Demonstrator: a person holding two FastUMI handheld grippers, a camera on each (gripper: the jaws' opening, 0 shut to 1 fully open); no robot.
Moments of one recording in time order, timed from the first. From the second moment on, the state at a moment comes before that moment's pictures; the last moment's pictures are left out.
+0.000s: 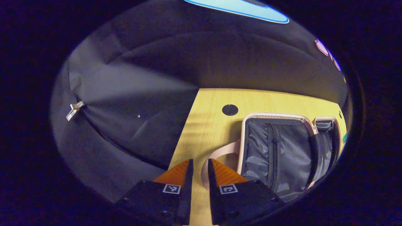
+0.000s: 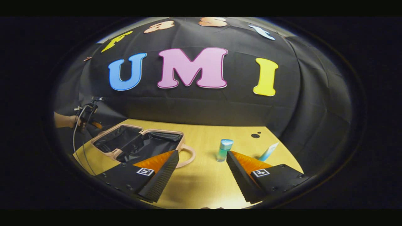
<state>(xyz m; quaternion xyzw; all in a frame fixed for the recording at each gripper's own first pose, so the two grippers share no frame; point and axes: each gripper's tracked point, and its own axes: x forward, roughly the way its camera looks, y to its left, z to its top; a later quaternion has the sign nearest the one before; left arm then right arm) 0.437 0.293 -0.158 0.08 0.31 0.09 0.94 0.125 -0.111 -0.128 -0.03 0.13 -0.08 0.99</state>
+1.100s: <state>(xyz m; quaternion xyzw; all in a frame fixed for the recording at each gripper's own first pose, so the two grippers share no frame) 0.244 -0.343 -0.188 0.00 0.11 -0.26 0.96 0.091 -0.326 -0.154 0.01 0.12 -0.16 0.98</state>
